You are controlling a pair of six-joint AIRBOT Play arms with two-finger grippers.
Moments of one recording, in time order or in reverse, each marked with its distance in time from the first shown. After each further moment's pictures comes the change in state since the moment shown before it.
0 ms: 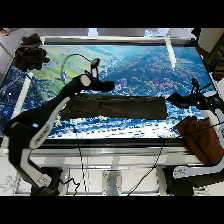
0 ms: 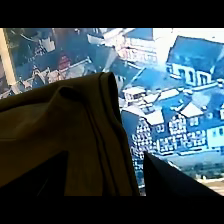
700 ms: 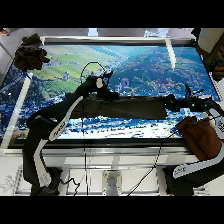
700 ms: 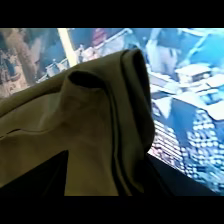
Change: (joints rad) left arm -0.064 -0.190 0.195 0.266 -0.290 -0.132; right arm 0.002 -0.161 0.002 0.178 0.117 -0.026
